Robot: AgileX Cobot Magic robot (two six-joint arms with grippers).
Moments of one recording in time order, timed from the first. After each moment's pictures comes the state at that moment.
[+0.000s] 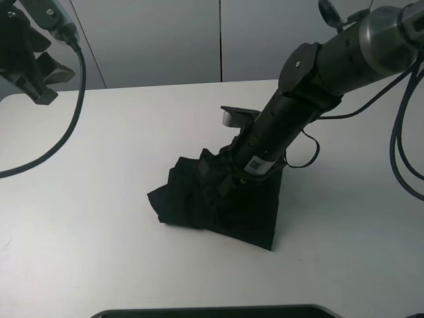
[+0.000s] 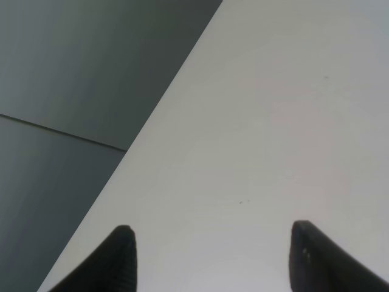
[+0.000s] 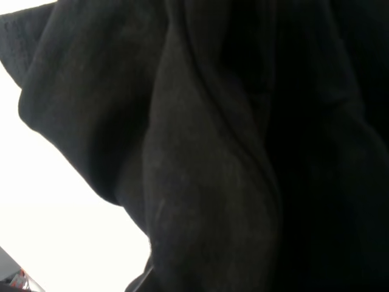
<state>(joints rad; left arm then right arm) -0.48 1.26 -0.87 0.30 0.40 0.43 0.59 1.94 -0.98 0.77 0.73 -0.43</state>
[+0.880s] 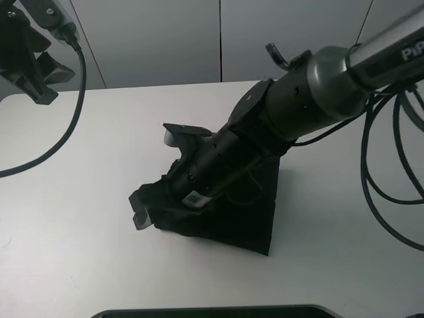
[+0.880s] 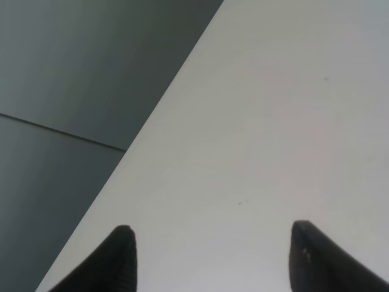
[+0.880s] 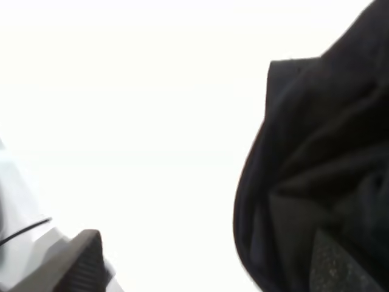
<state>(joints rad) -0.48 1.26 -0.87 0.30 0.40 0.42 0.88 1.97 -0.96 1.29 0.51 -0.77</state>
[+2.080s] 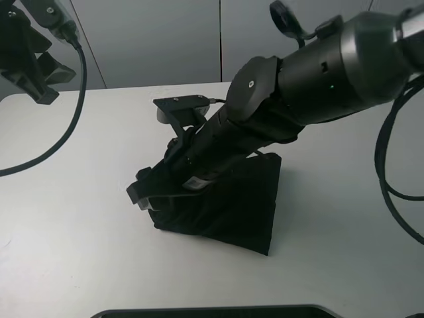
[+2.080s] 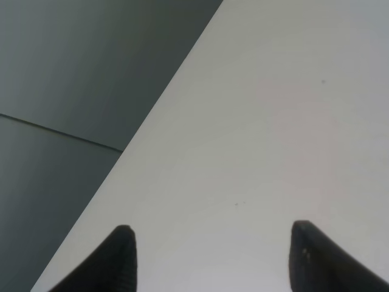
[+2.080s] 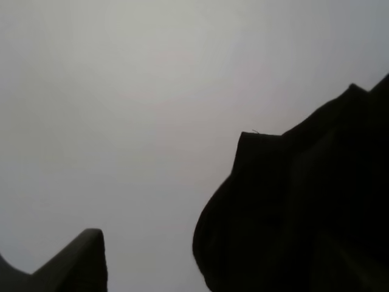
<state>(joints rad) -0.48 1.26 -0.87 0.29 0.40 0.42 0.92 1.86 -0.97 0.96 0.35 -0.56</state>
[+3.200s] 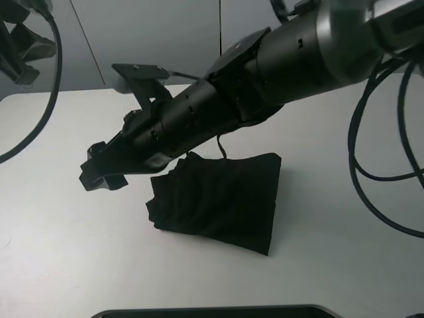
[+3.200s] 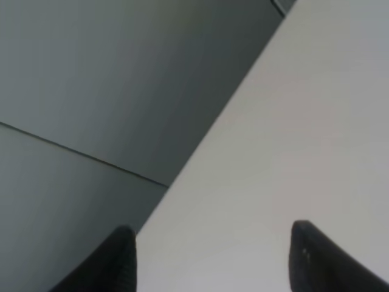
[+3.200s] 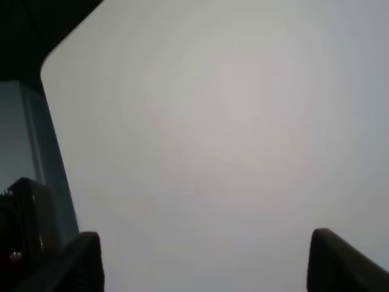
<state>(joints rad) -0.48 1.10 -0.87 0.30 0.38 0.41 0.89 1.84 -1.10 1.40 0.51 -1.15</state>
